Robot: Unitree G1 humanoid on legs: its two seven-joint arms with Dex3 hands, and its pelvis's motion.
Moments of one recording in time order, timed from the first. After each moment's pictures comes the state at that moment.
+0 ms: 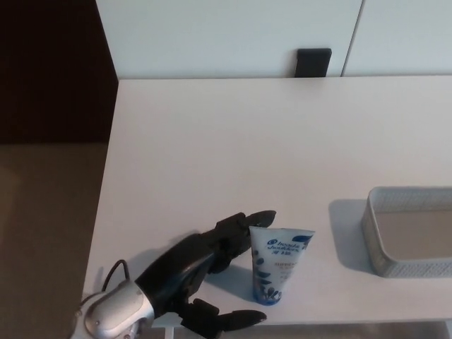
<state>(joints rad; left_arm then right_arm) 0.01 0.32 -0.39 -0.03 -0.08 0.04 -0.44 -0.19 -0.48 0.08 1.29 -0.21 -0.08 0.21</state>
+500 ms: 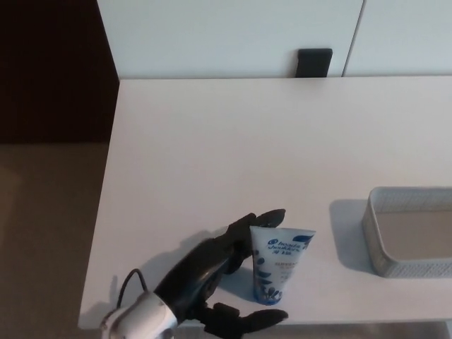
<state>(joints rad) 0.06 0.21 -0.43 -0.04 0.04 0.04 -0.29 -0.18 -0.48 0.11 1.28 -0.22 -0.09 0.22</state>
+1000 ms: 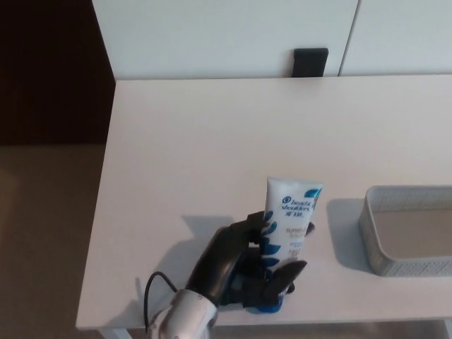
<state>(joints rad) 0.02 0.00 -0.42 0.09 0.17 0.04 -0.03 -0.18 -0.47 0.08 1.26 -0.22 -0.10 0.24</state>
